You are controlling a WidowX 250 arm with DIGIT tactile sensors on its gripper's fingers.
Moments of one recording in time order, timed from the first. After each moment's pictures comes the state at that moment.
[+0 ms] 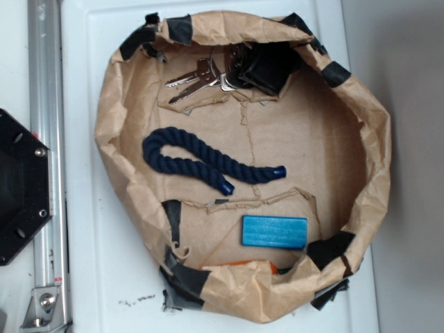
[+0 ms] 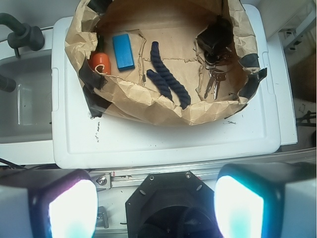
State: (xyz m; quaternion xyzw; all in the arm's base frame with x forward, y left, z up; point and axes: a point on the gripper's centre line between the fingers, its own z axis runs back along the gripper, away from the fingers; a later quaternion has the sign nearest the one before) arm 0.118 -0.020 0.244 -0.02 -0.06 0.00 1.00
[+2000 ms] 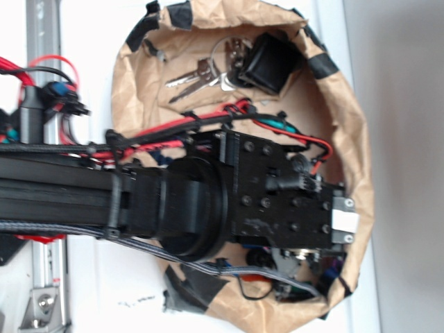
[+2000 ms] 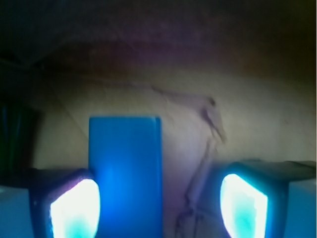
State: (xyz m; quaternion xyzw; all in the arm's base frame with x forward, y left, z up) arm 0.300 -0.095 0.032 -0.03 -0.06 -0.12 0.99
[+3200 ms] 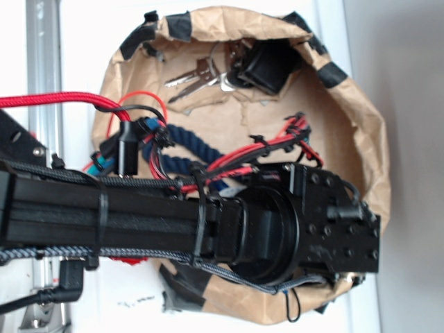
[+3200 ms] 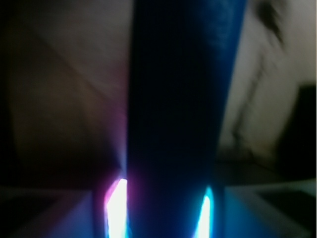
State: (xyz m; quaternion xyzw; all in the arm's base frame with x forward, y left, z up) arm 0.264 -0.091 0.022 0.03 0.14 -0.01 0.99
